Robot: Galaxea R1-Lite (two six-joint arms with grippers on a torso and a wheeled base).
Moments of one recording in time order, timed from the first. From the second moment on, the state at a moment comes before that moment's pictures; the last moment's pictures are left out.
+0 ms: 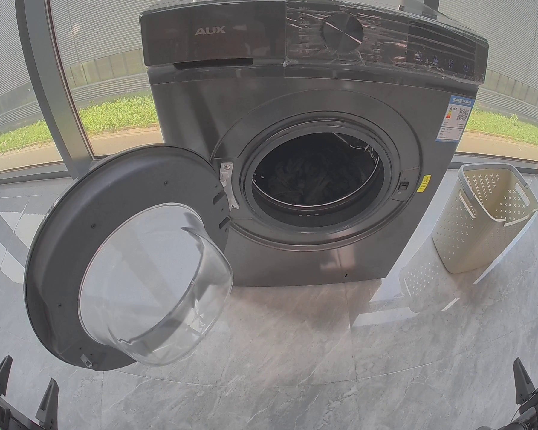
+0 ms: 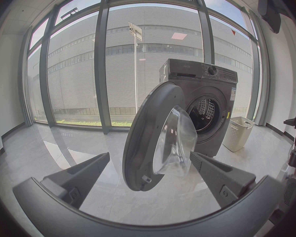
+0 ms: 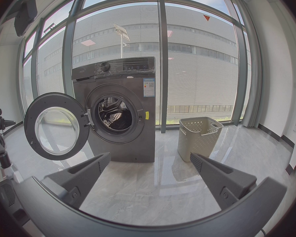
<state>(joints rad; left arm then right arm) 0.00 0.01 -0.02 0.00 0.01 0.00 0.00 0.01 -0.02 0.00 0.00 0.00</state>
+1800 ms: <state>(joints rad) 0.00 0.05 -0.17 -0.02 0.02 0.00 0.00 0.02 -0.02 0.00 0.00 0.00</state>
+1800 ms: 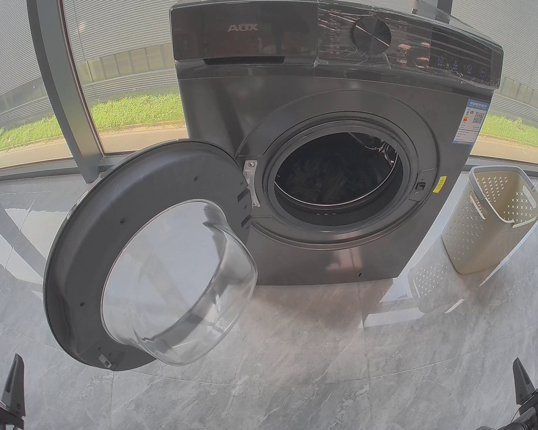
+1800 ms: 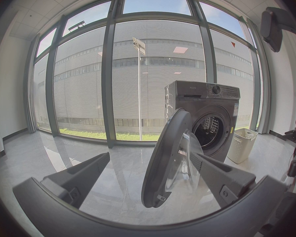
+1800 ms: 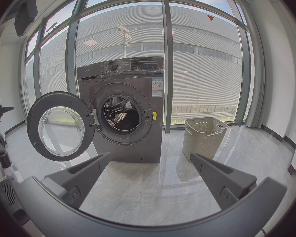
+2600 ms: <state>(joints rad) -0.06 0.79 -0.32 -0.26 -0.08 0.00 0.00 0.02 -0.02 0.00 0.00 0.00</state>
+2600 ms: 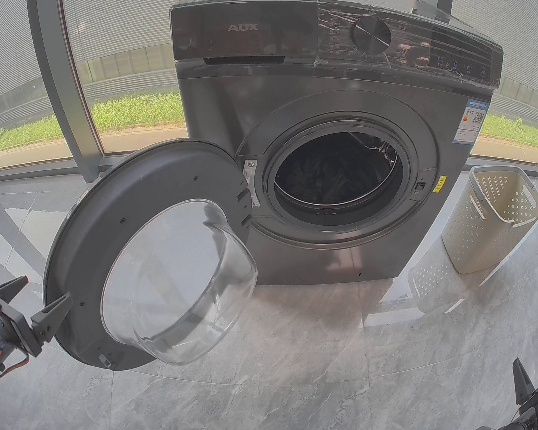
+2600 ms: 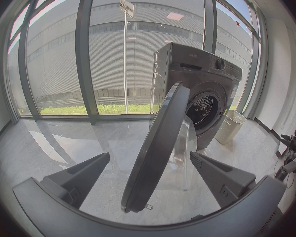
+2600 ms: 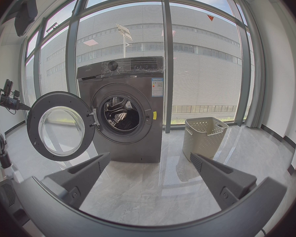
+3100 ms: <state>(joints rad) -0.15 0.99 -0.35 -0.41 -0.29 0.00 0.00 0.02 -0.02 0.00 0.00 0.00</state>
